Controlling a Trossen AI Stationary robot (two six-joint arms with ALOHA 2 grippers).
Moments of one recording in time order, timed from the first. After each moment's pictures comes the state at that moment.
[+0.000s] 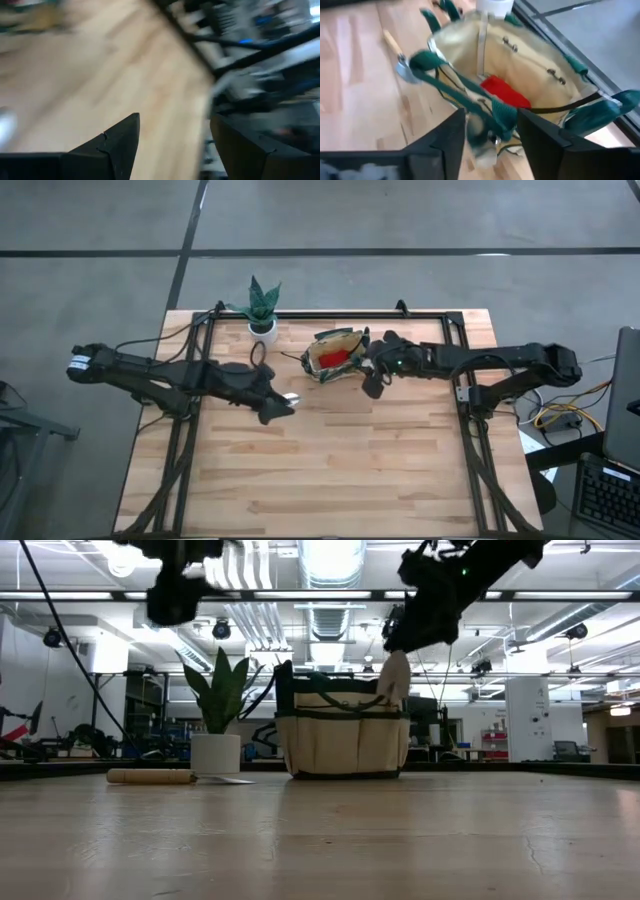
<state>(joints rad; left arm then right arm) -0.11 1.04 0.83 -0.21 0.03 -0.91 -0.13 1.28 0.90 -0.28 0.26 0.19</state>
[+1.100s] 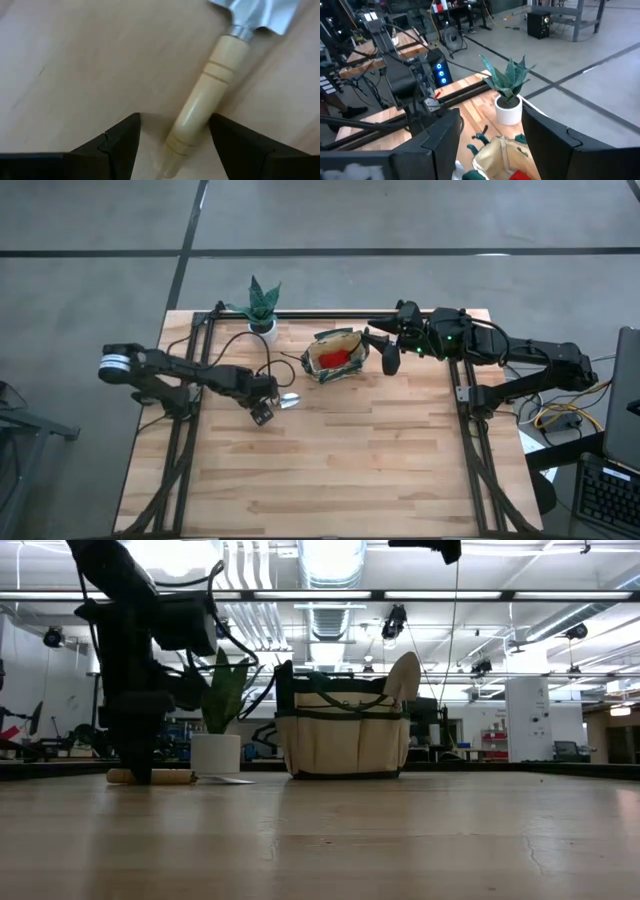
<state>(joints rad) 0.08 1.40 0.65 -0.62 -0.08 -0.59 -0.11 1.11 1.16 -0.27 0.26 0.28</state>
